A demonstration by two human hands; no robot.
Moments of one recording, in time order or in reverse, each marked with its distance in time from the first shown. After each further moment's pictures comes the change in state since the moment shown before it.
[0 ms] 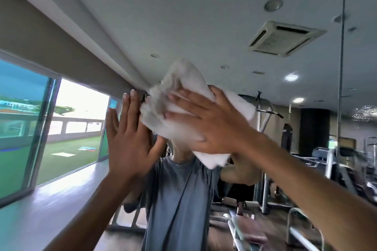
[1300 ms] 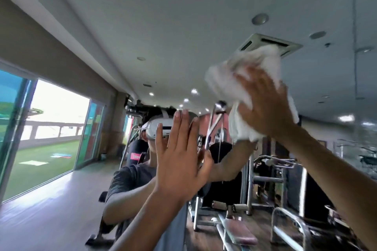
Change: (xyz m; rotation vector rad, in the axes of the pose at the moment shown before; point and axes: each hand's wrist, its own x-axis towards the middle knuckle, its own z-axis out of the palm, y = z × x) left_hand 0.006 -0.029 -0.011 -0.224 -0.019 0.136; right_hand 0.048 0.027 -0.009 -0.027 -0.033 0.639
